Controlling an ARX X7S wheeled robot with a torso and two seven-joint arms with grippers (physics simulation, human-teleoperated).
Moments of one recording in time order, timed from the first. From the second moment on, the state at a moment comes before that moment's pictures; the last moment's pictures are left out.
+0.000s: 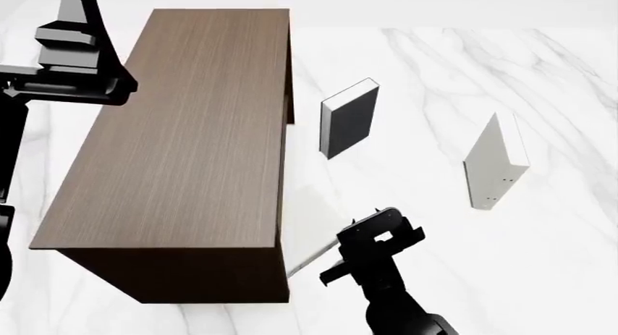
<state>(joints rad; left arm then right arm) -0.81 -0.62 -0.11 0.89 -0.89 -0.92 -0.51 0.46 0.22 -0.62 0.21 0.05 0.37 0.27</state>
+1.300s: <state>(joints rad) -0.80 -0.66 -0.14 0.90 -0.94 -0.91 -0.55 0.49 0.14 -0.68 0.23 0.14 0.39 0.27</state>
